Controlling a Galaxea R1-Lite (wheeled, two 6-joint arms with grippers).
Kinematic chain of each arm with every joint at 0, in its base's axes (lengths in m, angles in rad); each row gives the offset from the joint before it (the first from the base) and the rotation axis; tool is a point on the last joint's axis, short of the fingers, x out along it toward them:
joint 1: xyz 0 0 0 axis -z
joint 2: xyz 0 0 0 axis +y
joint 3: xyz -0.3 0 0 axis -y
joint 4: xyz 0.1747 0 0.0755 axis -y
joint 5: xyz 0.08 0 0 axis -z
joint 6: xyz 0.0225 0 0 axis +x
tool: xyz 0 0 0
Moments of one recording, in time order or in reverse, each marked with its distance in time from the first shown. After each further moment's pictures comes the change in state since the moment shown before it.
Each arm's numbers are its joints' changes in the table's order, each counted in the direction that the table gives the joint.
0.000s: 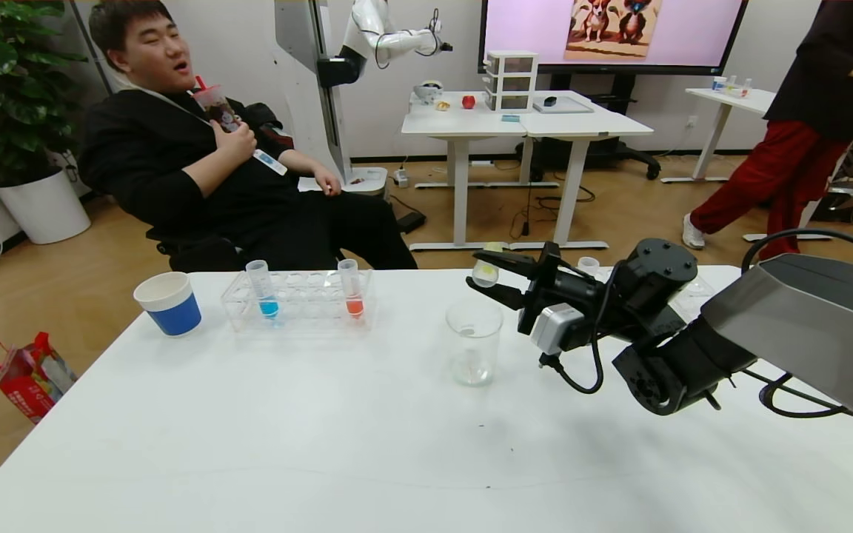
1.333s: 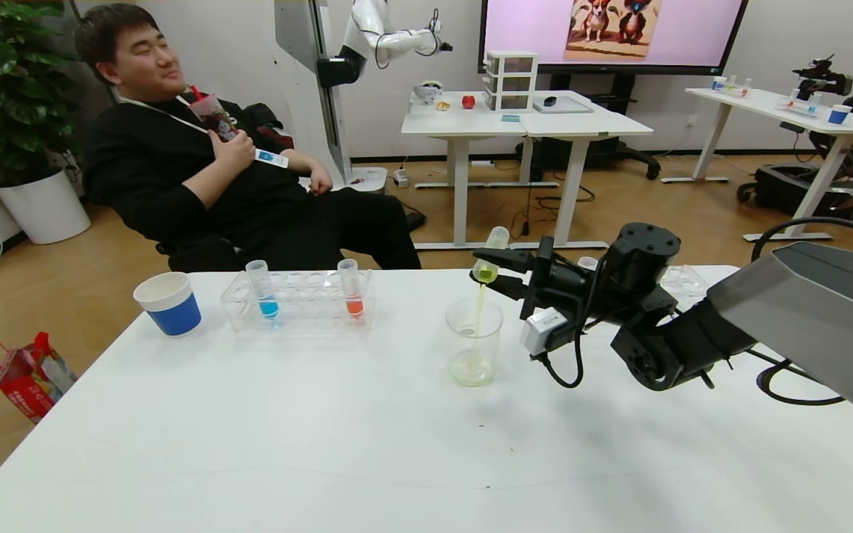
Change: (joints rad) left arm 0.000 0.000 0.000 0.000 0.000 0.000; right arm 0.027 0.007 0.109 -0.243 0.008 -0.398
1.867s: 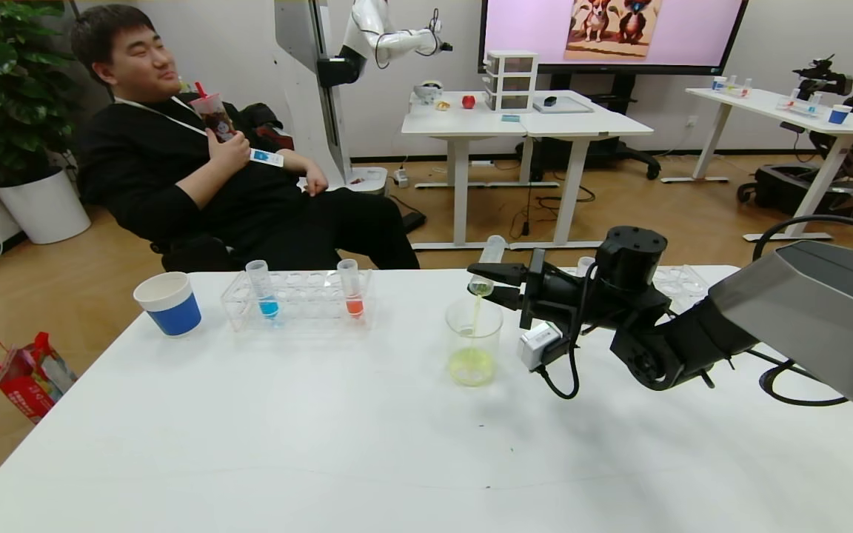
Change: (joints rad) left arm 0.000 0.000 0.000 0.000 0.000 0.000; right arm -0.008 -0.013 -0.001 -0.142 0.001 -0.197
